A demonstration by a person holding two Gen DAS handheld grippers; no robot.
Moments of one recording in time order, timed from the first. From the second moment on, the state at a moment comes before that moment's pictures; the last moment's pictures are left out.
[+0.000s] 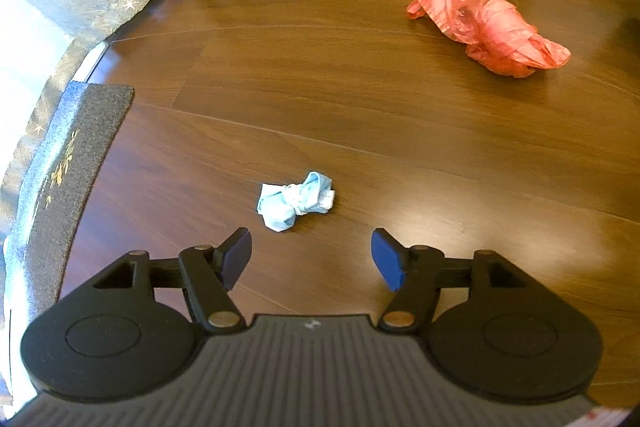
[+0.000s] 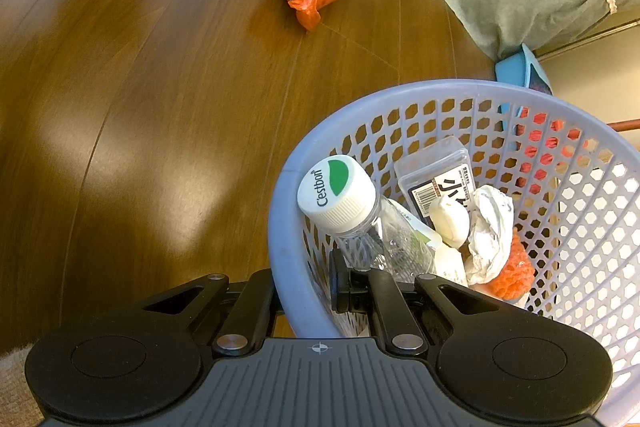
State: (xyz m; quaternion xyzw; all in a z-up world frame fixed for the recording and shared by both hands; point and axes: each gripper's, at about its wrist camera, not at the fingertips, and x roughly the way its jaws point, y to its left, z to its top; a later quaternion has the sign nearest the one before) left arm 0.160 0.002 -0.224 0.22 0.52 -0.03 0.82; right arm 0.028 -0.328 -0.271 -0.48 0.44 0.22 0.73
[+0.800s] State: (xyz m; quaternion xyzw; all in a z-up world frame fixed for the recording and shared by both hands) left arm 0.194 0.020 -0.257 0.31 0.51 -0.06 0.80; right arm 0.031 -0.333 -0.270 -0.49 0.44 0.23 0.72
